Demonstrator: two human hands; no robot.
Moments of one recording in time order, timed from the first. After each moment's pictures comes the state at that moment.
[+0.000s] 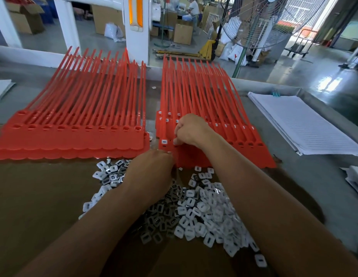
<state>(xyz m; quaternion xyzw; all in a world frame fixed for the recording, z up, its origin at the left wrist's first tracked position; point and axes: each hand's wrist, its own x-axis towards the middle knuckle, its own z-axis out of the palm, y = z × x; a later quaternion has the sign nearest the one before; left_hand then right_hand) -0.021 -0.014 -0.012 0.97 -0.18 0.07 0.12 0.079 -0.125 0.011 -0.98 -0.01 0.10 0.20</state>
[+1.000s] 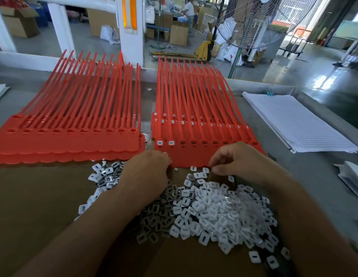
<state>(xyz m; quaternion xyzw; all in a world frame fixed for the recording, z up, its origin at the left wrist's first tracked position) -0.020 -0.018 -0.009 0.98 -0.16 0.05 0.13 -0.013 -0.225 0.025 -0.94 -0.10 0.12 0.32</state>
